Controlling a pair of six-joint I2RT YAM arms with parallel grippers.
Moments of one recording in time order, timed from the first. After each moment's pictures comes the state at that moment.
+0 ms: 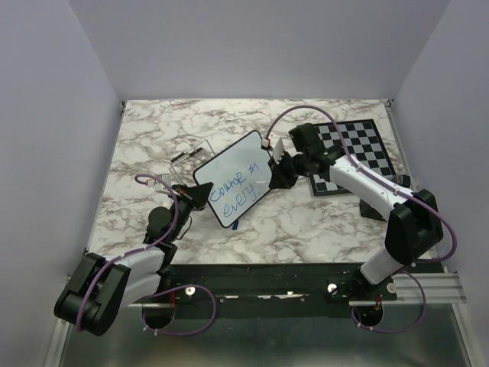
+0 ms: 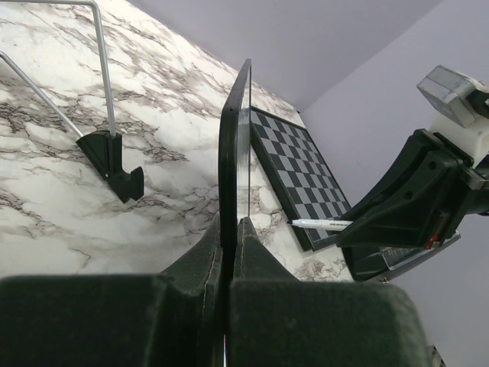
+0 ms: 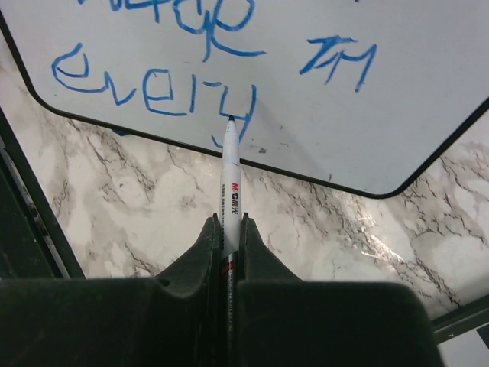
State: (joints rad) left arm -0.38 1.08 0.04 1.15 0.06 -0.80; right arm 0.57 1.60 1.25 -0.55 -0.49 -0.33
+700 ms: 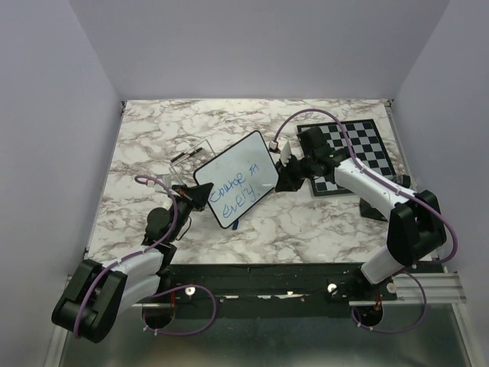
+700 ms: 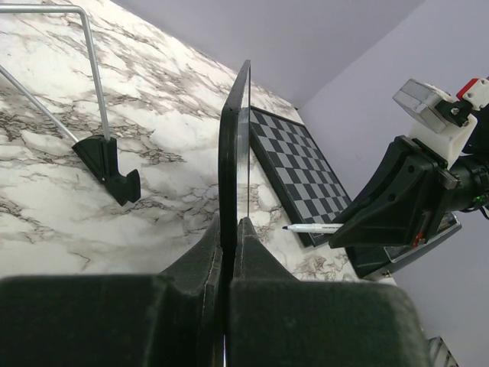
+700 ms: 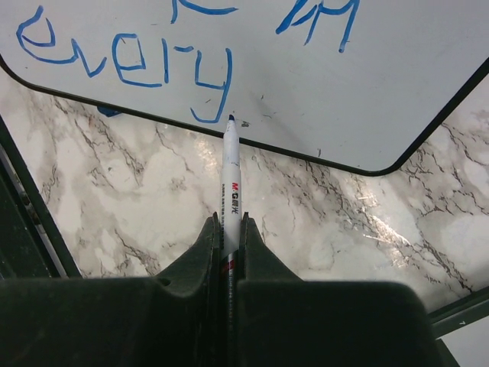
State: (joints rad) left arm -0.38 1.03 0.04 1.11 0.08 -0.77; right arm 0.49 1.58 1.16 -0.52 -0.54 -0.35
